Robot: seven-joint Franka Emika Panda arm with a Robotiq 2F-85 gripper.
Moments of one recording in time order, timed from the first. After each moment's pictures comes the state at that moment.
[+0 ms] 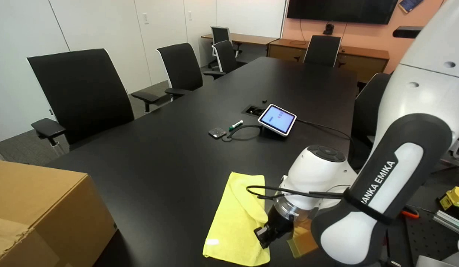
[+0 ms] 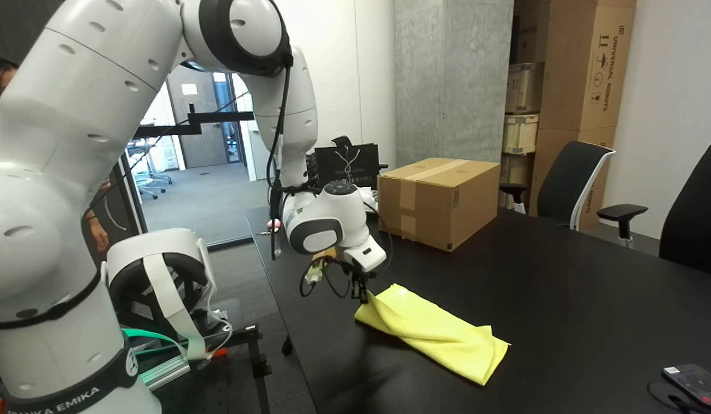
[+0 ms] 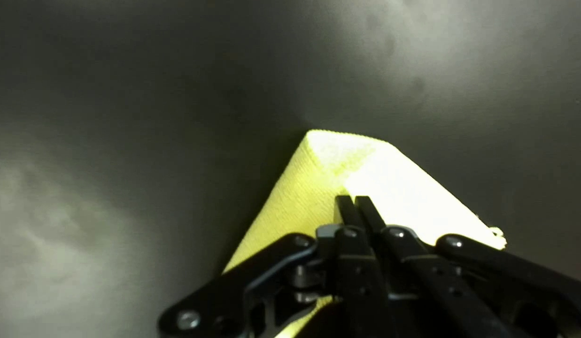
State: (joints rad) arm 0.27 0.64 0.18 -2.32 0.45 3.22 0.48
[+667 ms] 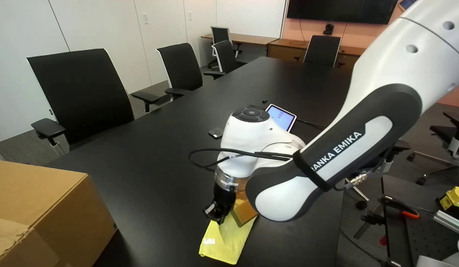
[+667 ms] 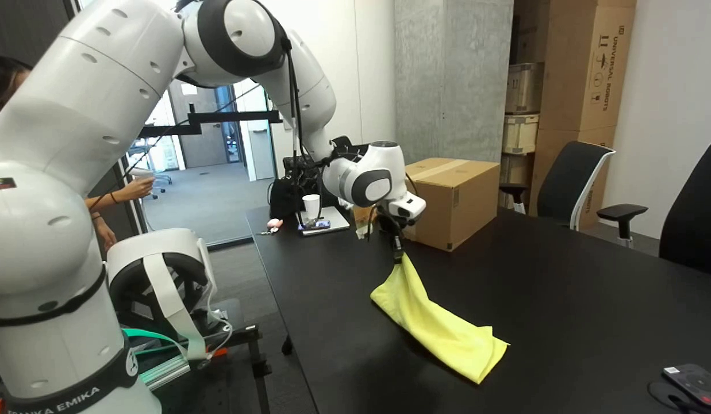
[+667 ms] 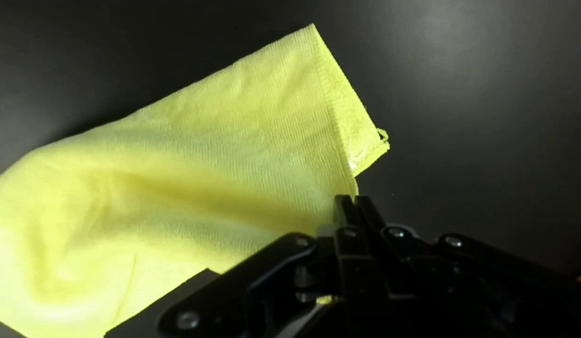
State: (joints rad) arm 0.47 0.70 -0.09 -1.86 0.19 2.73 0.54
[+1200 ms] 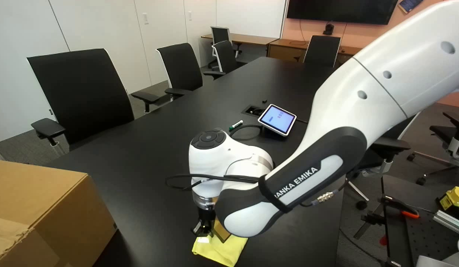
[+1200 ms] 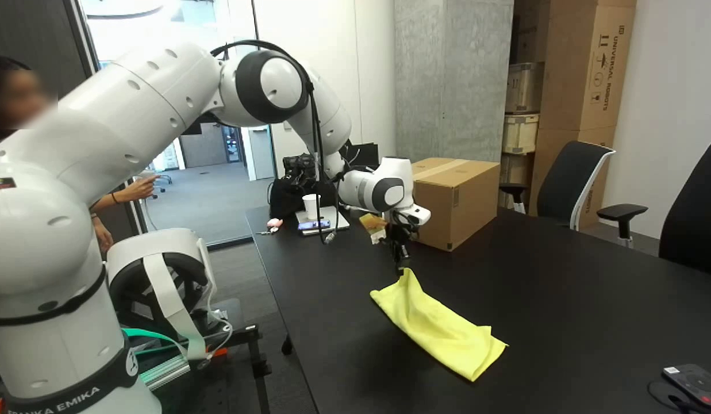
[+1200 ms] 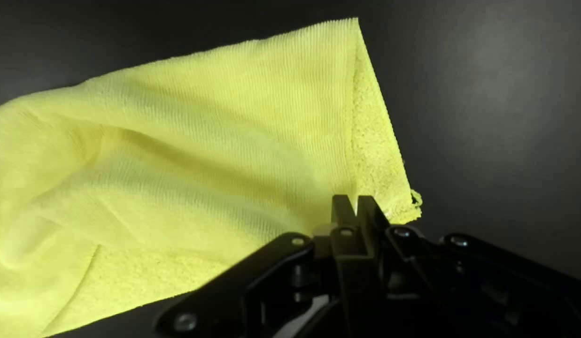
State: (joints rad) arm 0.47 0.93 -0.08 -1.52 0.05 2.48 0.54
